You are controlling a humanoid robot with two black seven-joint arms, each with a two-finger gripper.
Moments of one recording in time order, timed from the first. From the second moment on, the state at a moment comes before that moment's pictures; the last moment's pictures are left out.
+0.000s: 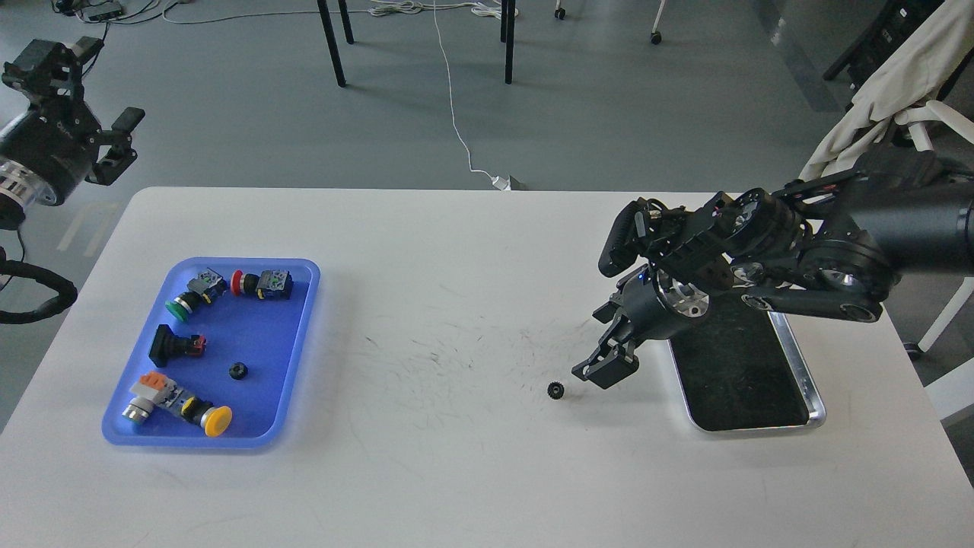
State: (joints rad) left arm -0.89 0.68 -0.40 -0.53 0.12 -0.46 -0.49; right arm 1.61 -0.23 -0.81 1.14 -1.40 0.20 0.49
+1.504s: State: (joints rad) left arm -0.87 0.68 -0.41 -0.51 0.12 -0.46 -0.49; right arm 1.63 0.00 -0.96 1.03 -1.40 0.21 0.49
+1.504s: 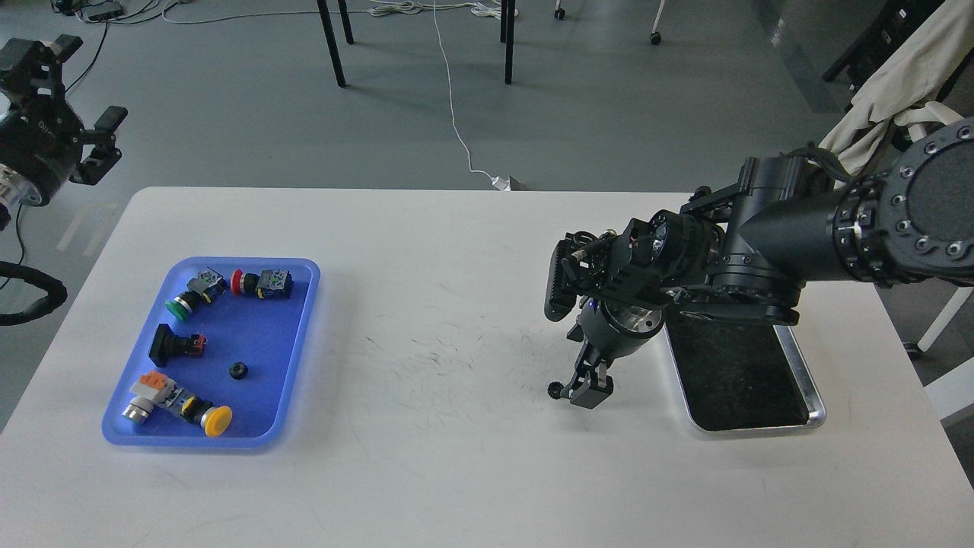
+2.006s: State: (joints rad) left arm -0.87 0.69 -0.41 -0.51 0.12 -0.46 -0.49; right arm 1.63 0.00 -0.96 1.03 -1.35 0.25 0.49
